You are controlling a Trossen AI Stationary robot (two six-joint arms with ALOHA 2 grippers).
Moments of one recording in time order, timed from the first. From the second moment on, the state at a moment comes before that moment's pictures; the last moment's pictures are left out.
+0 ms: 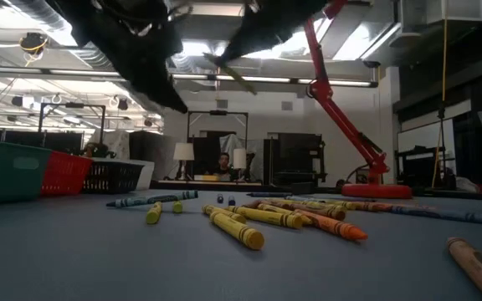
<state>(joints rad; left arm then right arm) 0.29 1.22 0.75 -0.23 0.10 0.17 0.20 1.73 1.29 -0.14 0.39 -0.18</state>
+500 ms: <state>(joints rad) 0.04 1.22 0.75 0.02 0.09 0.26 0.20 1.73 1.29 0.08 0.32 -0.30</state>
